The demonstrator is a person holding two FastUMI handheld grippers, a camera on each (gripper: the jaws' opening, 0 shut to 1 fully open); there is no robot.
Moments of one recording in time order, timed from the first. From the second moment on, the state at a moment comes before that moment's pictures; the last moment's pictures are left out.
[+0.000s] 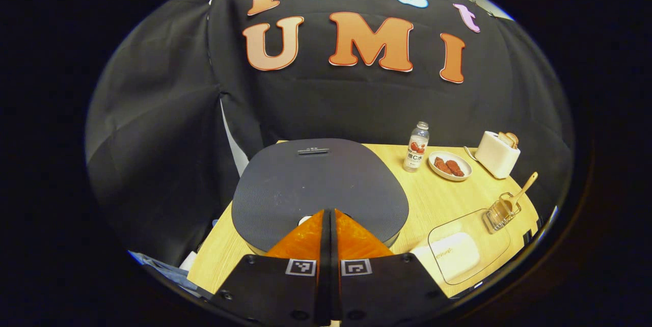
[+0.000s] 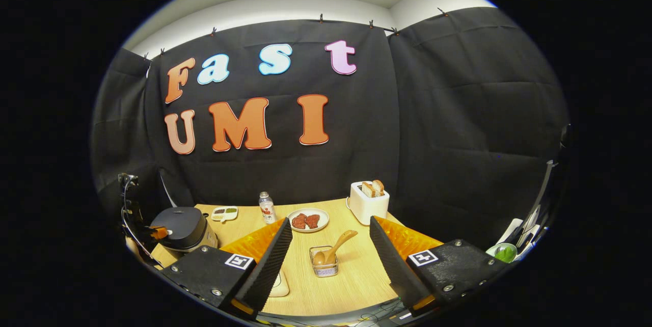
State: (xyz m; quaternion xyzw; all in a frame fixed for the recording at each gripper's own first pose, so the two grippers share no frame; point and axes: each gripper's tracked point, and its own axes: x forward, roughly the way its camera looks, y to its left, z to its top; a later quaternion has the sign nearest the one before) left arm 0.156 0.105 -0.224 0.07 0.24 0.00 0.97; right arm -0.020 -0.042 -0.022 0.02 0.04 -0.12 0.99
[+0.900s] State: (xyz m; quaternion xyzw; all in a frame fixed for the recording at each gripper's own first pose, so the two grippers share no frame) left arm 0.081 0.089 0.015 0.07 0.02 0.04 1.00; right arm 0.045 -0.082 -0.045 0.06 0.02 -0.10 0.99
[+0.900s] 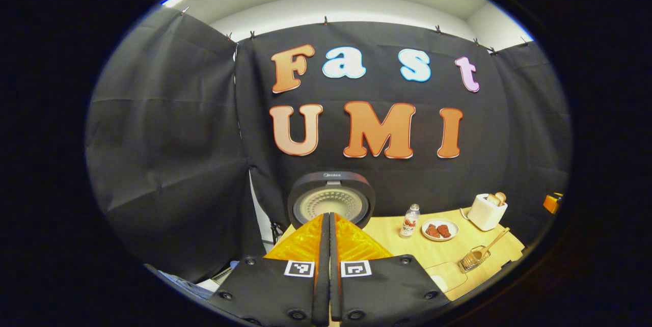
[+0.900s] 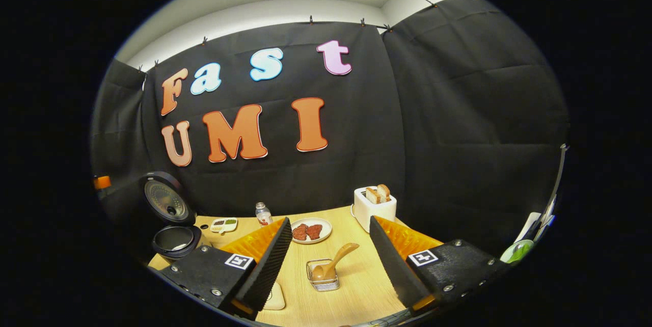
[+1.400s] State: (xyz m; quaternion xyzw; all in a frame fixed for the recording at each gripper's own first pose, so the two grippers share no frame) left arm 0.070 0.095 0.017 0.05 0.00 0.06 1.00; right arm 0.144 -0.122 -0.130 0.13 0.06 -0.10 0.98
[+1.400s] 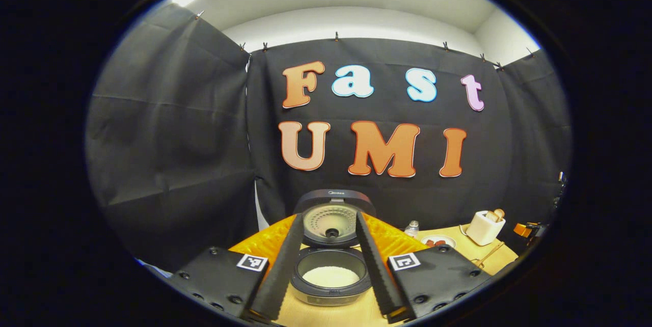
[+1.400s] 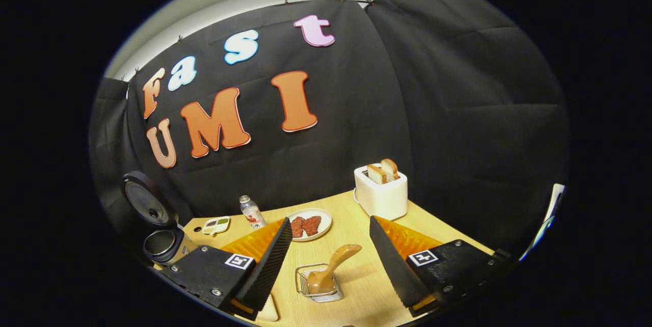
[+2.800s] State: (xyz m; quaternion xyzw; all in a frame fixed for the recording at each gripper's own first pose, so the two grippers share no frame) left arm 0.076 0.131 0.022 0.04 0.00 0.11 0.99; right arm 0.202 -0.070 -0.191 0.23 0.13 -0.04 0.96
